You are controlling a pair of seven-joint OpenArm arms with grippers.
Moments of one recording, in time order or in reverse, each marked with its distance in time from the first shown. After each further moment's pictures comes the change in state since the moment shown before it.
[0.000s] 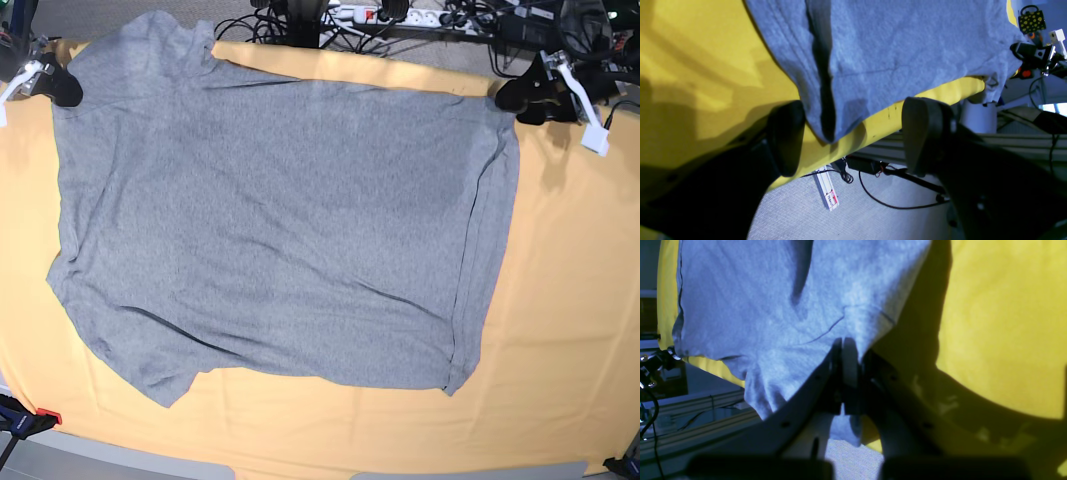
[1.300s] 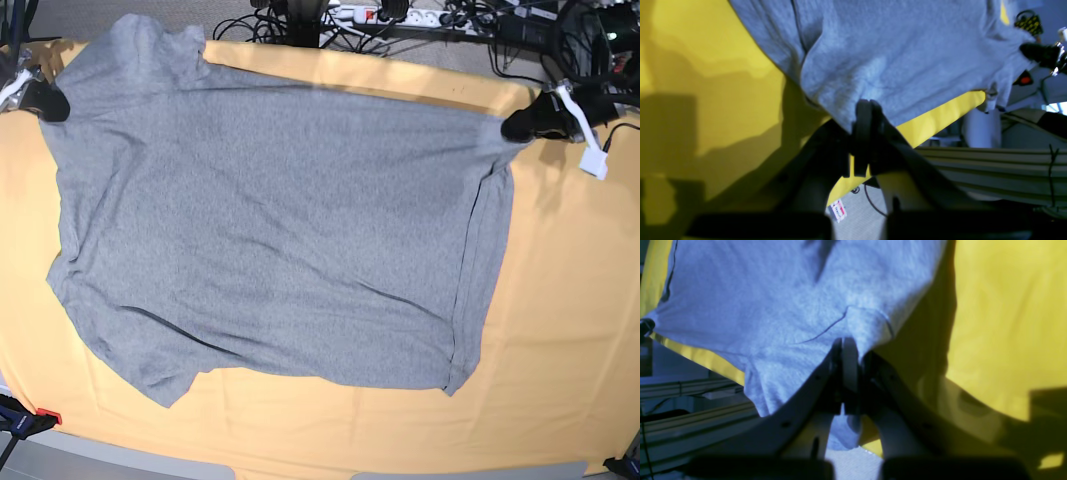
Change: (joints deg) left arm -6.7 -1.0 0.4 -0.2 -0.8 -1.3 2.2; right arm 0.0 3.5 0.0 6.6 0.5 0.0 -0.1
